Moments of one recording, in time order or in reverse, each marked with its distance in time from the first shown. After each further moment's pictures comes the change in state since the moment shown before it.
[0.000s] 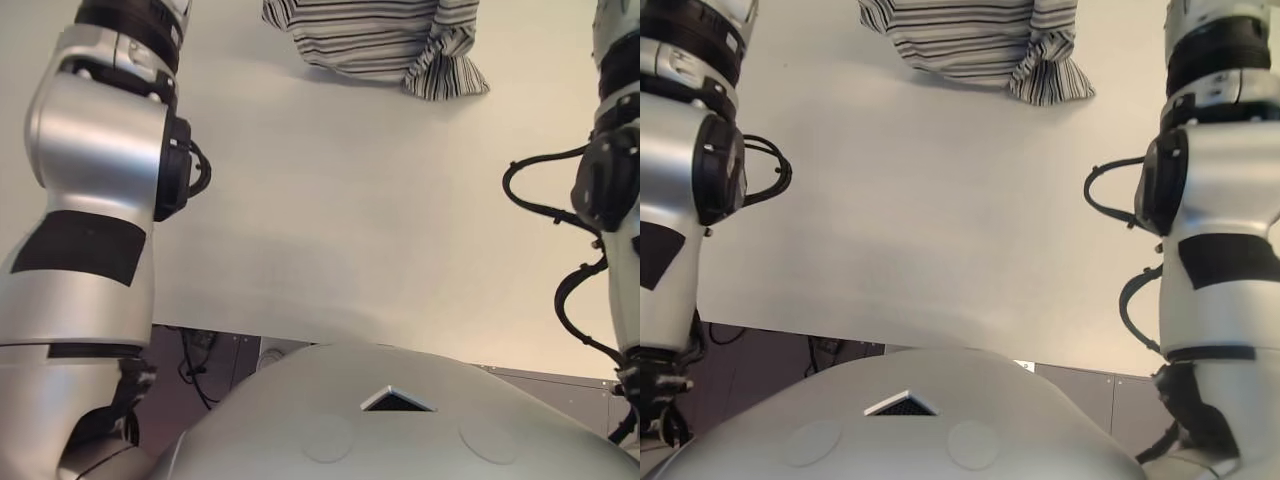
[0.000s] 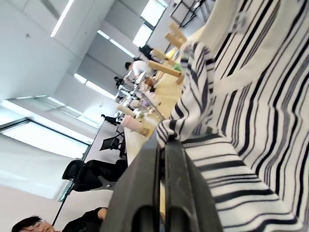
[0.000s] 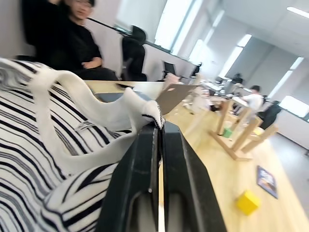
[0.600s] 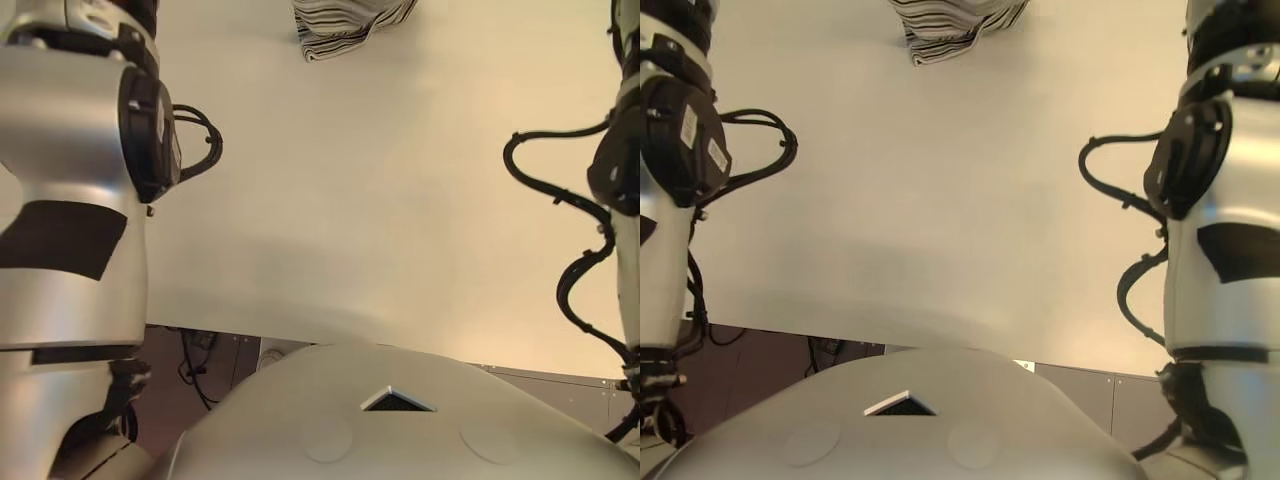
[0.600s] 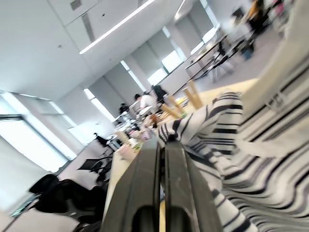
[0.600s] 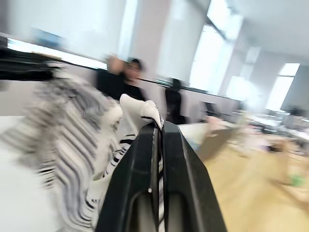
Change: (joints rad) left arm 0.013 0.044 0.260 -0.029 -0.224 -0.131 -0.272; right arm 0.114 -0.046 -0.243 -0.084 0.229 -0.033 0.603
